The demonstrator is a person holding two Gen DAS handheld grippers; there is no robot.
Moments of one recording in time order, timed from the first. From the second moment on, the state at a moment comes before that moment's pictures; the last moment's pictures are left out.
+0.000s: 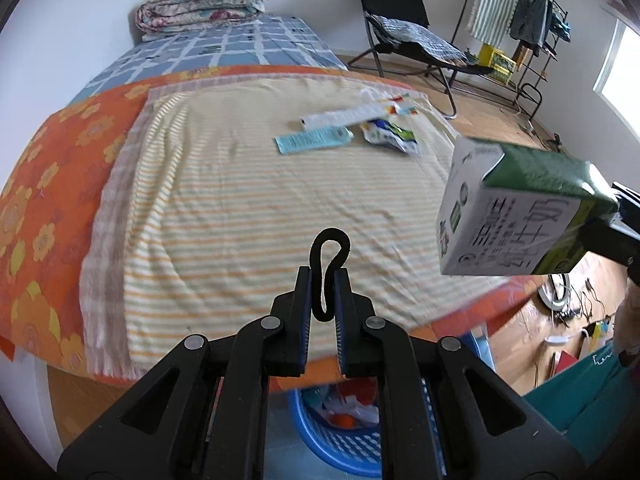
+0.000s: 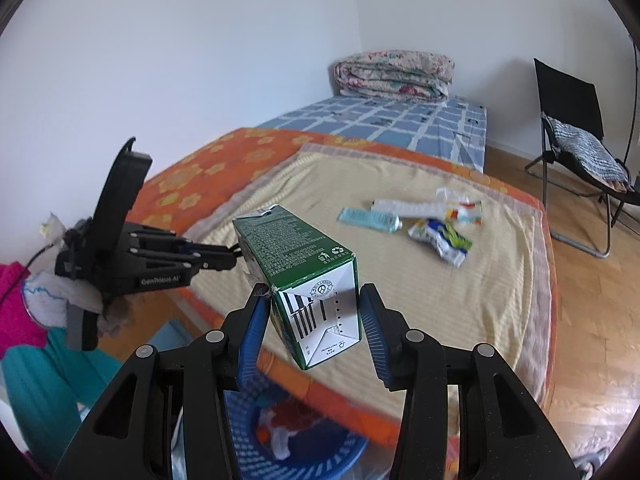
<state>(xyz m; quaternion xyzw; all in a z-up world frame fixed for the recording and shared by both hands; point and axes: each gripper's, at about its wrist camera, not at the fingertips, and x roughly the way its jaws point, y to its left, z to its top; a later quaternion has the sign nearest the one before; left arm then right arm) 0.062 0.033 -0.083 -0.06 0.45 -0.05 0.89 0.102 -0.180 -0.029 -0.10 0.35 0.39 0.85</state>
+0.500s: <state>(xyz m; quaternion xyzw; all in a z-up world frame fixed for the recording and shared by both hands) 0.018 0.004 -0.125 -0.05 0.50 -0.07 0.86 0.046 -0.192 -0.077 -0.12 0.41 0.39 0.82</state>
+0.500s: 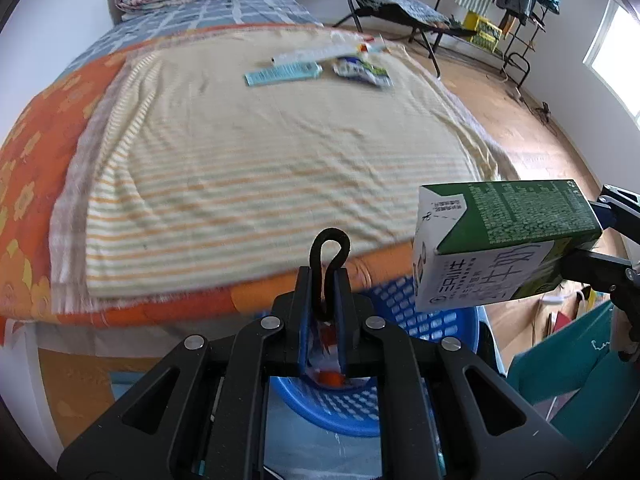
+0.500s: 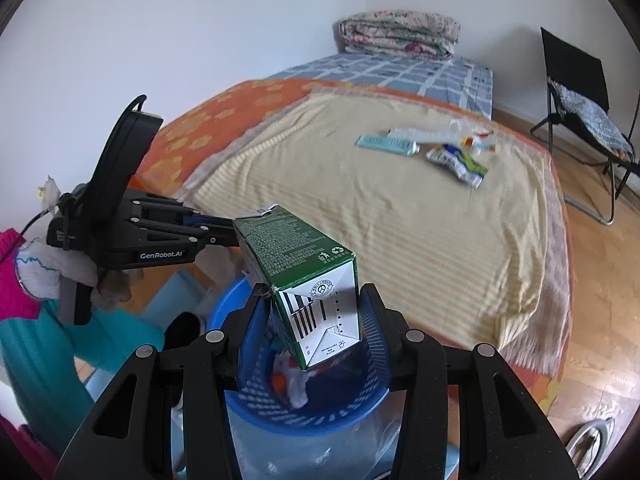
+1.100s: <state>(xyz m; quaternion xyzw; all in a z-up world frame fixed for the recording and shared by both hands) -0.006 -0.018 -0.170 -0.04 0.55 -0.10 0.83 0.025 -0.195 -0.127 -0.14 0.47 0.38 0.78</state>
